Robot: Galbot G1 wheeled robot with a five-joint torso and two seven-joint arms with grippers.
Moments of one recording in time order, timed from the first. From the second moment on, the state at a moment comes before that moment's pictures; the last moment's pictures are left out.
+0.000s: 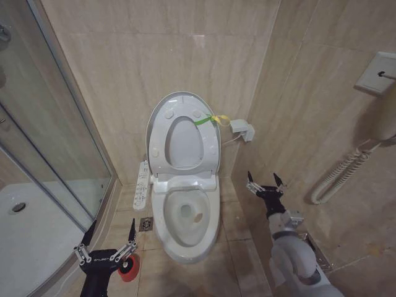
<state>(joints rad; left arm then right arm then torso) 2.03 -1.46 -0.54 -2.44 -0.02 -0.26 -0.13 -1.35 1.26 0.52 2.05 0.31 -0.02 0.26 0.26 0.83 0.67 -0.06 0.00</state>
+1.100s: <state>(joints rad) 2.03 -1.46 -0.54 -2.44 -0.02 -0.26 -0.13 -1.58 1.44 0.57 2.27 0.17 -0.01 0.19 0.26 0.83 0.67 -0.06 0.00</state>
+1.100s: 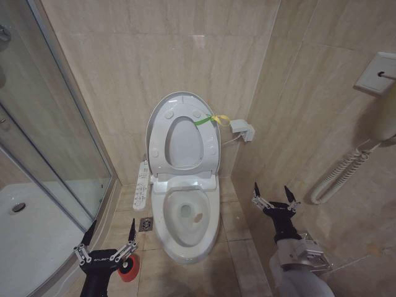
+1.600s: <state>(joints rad) 2.03 -1.46 -0.54 -2.44 -0.02 -0.26 -0.13 -1.60 1.47 0.54 2.28 0.16 0.00 0.17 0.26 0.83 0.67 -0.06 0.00</state>
